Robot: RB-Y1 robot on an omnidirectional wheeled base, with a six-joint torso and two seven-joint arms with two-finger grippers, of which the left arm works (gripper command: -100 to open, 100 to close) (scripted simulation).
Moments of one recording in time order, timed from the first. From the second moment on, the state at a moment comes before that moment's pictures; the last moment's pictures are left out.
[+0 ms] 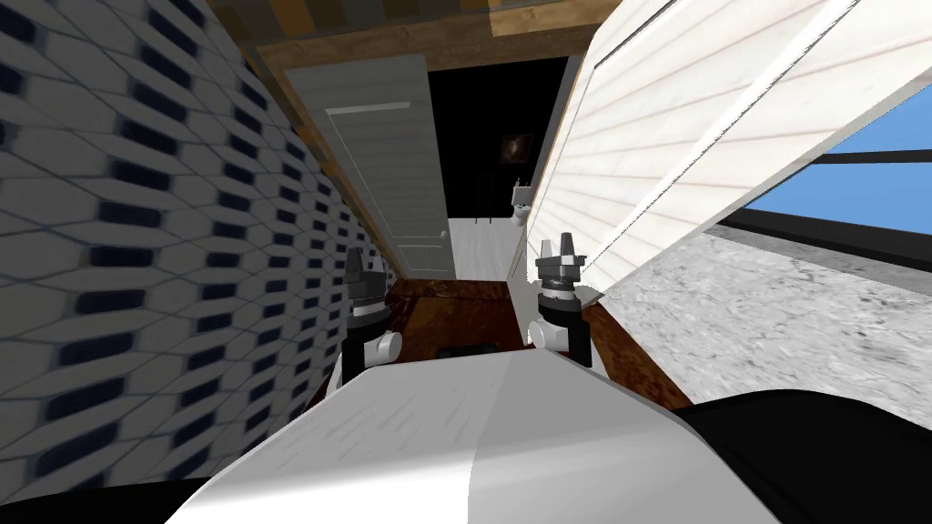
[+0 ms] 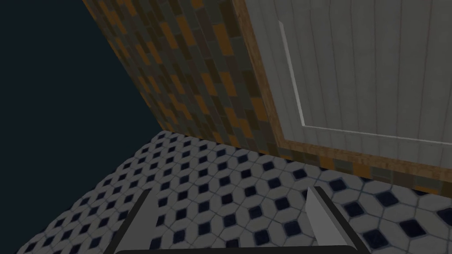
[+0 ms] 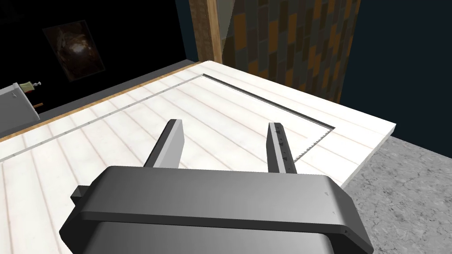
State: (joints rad) arm 0.44 0.04 -0.02 -2.24 0.04 -0.48 -0.16
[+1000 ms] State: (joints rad) arm 0.39 0.08 0.03 -2.03 -0.06 -0.57 -0.26
